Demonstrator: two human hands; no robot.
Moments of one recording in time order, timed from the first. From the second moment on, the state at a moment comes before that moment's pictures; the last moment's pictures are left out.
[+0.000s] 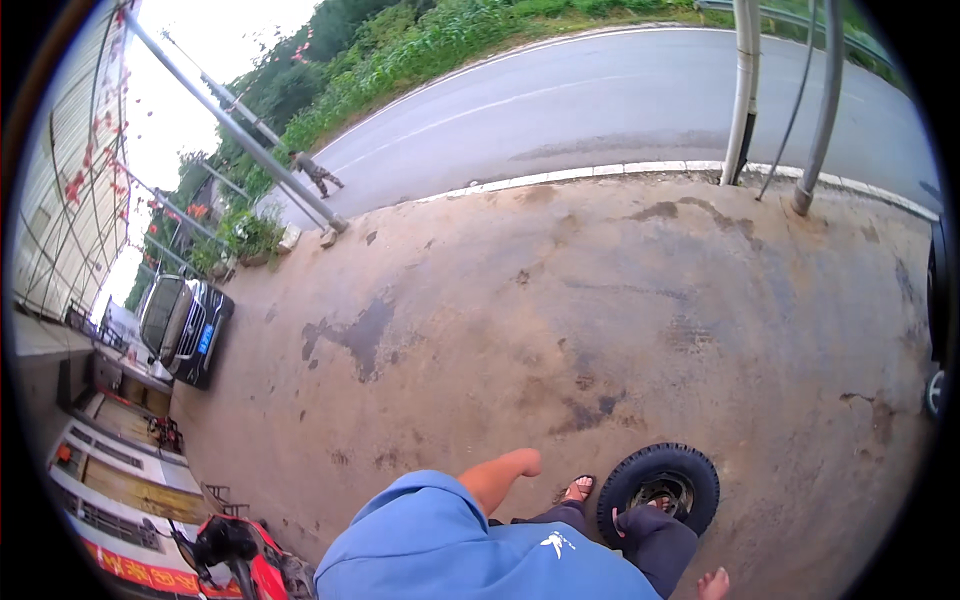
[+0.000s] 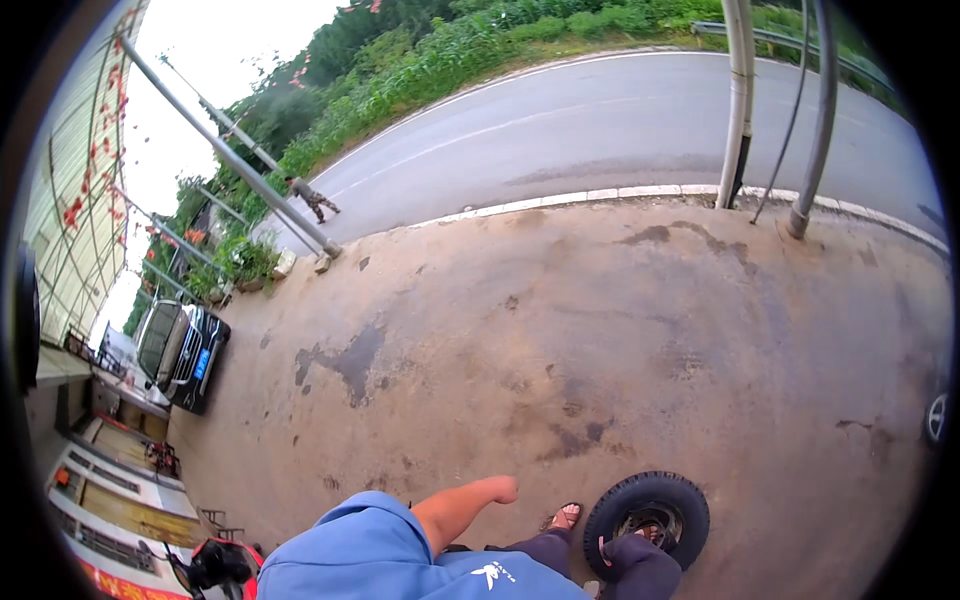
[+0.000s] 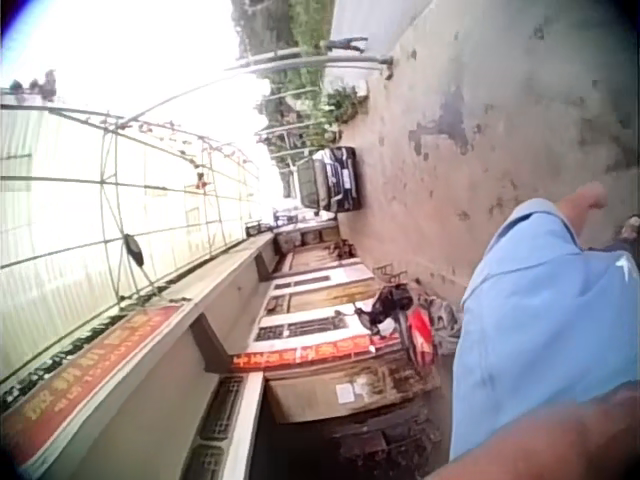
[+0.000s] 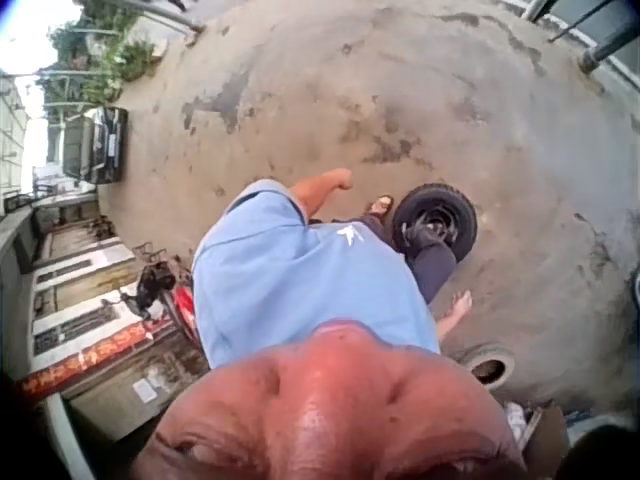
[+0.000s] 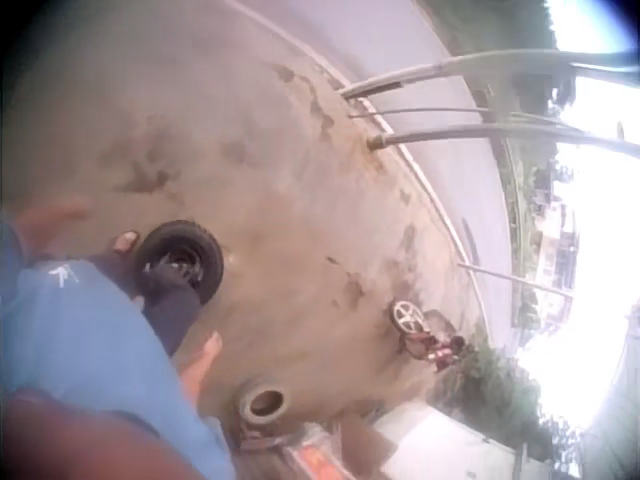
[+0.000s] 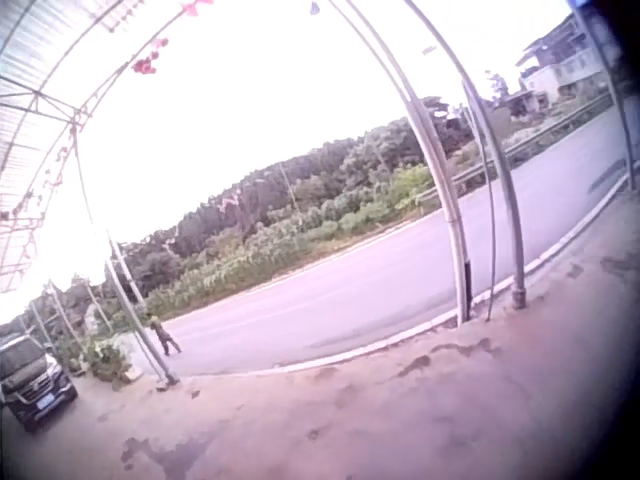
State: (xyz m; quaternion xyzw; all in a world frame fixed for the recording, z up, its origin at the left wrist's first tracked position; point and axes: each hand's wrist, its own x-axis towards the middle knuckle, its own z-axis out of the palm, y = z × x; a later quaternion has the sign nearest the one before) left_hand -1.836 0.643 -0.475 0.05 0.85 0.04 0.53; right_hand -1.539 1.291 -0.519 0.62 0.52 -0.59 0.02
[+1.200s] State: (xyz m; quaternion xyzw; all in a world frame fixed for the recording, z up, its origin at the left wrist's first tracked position) left_hand -1.965 1.143 -0.950 0.94 0.25 -0.14 0.18; right_hand -1.804 1.077 -0.967 0.75 0.09 -0.60 -0.27
